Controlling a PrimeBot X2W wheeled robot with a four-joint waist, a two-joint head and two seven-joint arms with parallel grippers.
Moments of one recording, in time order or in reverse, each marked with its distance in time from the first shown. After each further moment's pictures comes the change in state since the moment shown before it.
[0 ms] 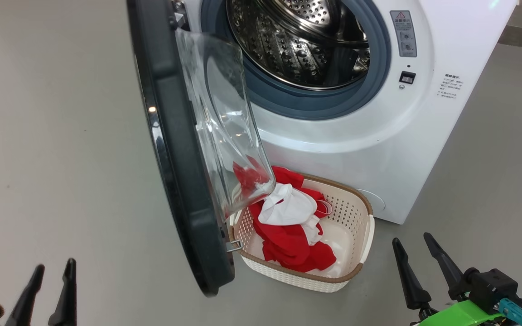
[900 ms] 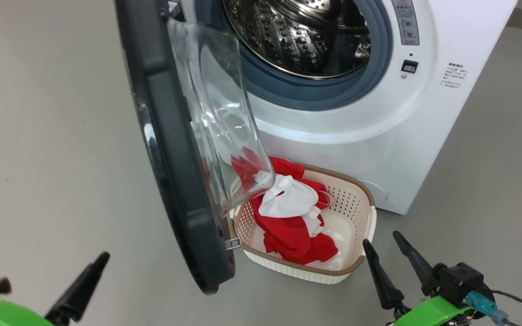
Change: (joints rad) left arm -0.033 0.186 -0.152 -0.206 -0.743 0.001 0.385; right arm -0.064 0.010 0.099 0.054 -0.009 0.000 0.000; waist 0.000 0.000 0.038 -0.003
